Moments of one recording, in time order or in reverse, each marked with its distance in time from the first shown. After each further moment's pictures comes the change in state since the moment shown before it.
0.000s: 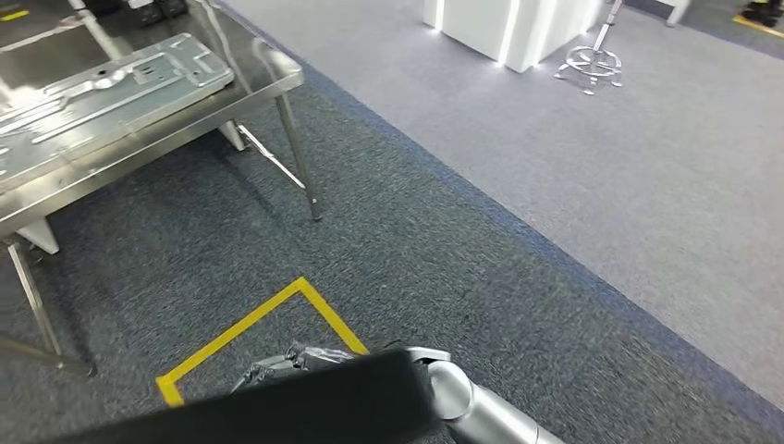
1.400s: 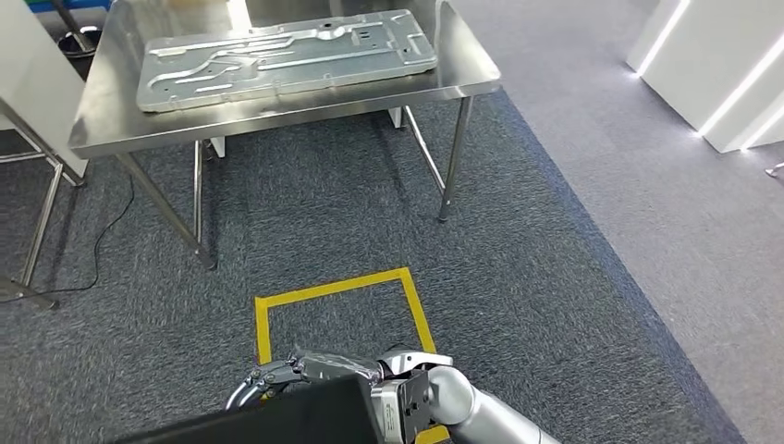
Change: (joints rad) left arm -0.002 0.012 -0.003 0.000 0.004 0.004 0.009; right arm 0.011 -0.003 -0.002 -0.018 0.017 -0.005 0.010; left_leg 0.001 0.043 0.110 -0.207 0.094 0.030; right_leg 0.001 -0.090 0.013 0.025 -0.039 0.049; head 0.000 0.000
